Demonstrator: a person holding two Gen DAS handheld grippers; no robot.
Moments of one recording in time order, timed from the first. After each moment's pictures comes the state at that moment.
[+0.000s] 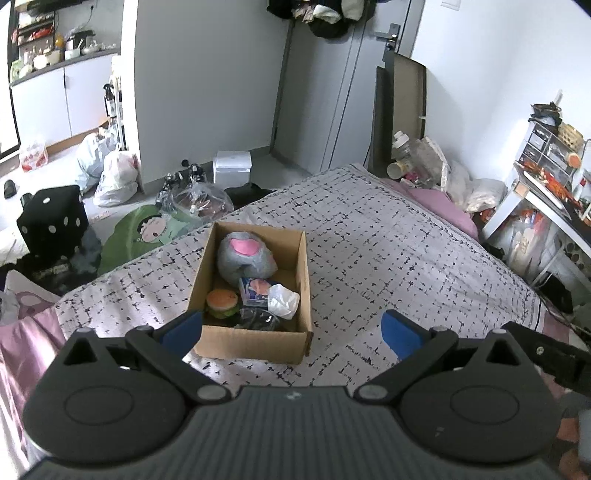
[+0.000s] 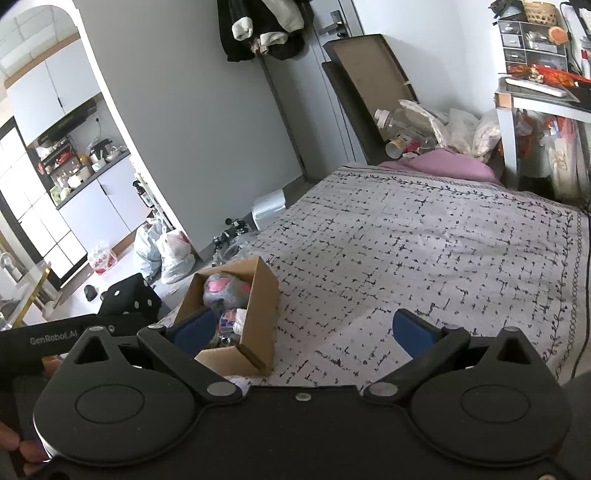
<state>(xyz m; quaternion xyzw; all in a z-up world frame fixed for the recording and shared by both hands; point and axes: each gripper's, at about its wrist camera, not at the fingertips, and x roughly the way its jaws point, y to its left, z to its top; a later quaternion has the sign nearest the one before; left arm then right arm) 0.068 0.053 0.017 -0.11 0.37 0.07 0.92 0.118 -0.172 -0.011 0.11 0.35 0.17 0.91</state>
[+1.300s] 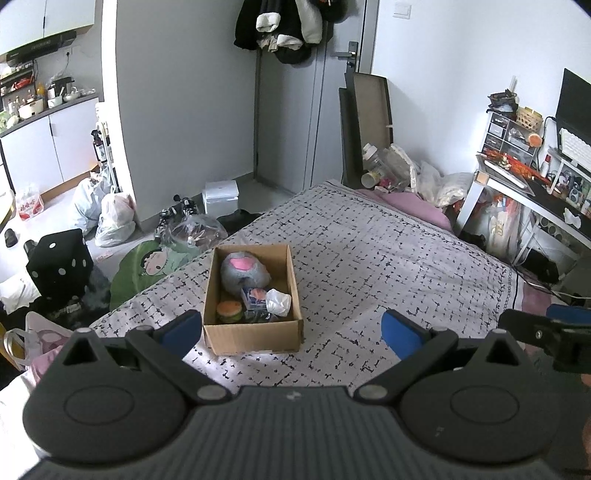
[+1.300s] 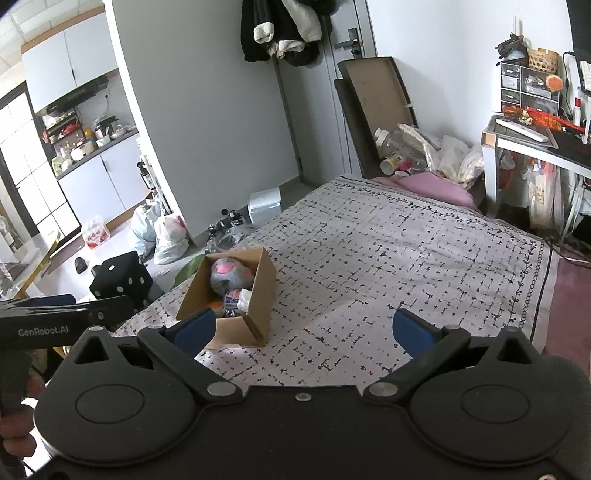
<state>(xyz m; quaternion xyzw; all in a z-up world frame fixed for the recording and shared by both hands) -0.007 0.029 0.072 -0.05 0.34 0.04 0.94 0.052 -0.177 0.047 0.04 0.35 0.16 0.92</state>
